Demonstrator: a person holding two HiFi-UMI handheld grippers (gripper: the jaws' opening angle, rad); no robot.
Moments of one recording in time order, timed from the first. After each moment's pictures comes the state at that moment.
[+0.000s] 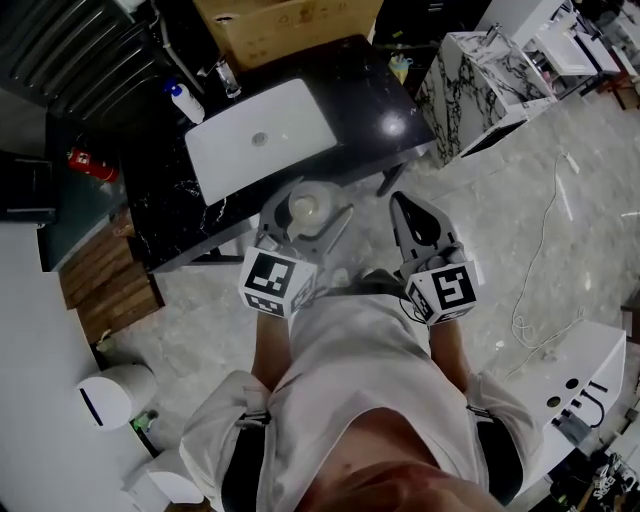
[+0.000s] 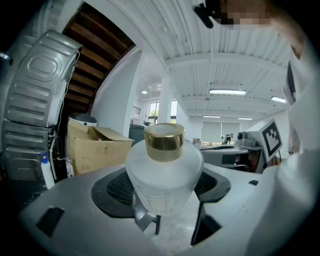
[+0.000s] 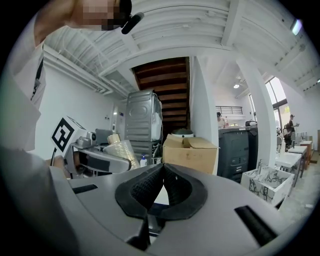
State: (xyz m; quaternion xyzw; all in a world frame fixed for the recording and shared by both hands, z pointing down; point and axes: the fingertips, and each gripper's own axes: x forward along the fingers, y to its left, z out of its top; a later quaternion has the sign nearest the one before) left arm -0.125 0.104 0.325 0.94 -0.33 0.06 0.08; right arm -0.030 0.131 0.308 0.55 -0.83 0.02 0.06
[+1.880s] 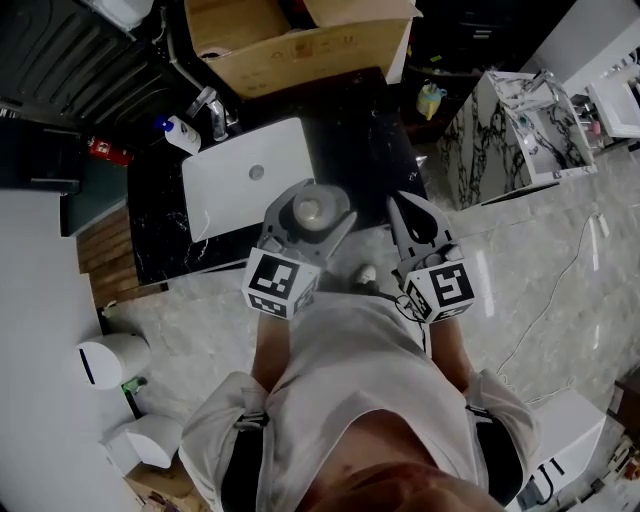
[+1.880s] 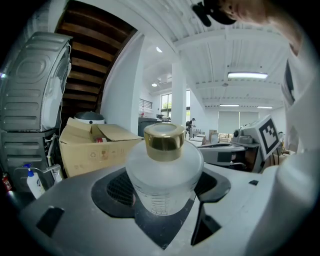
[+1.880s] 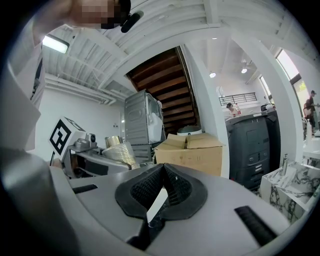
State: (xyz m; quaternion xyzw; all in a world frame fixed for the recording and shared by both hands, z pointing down) left arm 0.004 -0.070 0.328 0.90 -0.41 0.11 0.08; right arm 0.092 -0.067 0.320 0.46 -0.88 0.06 0.03
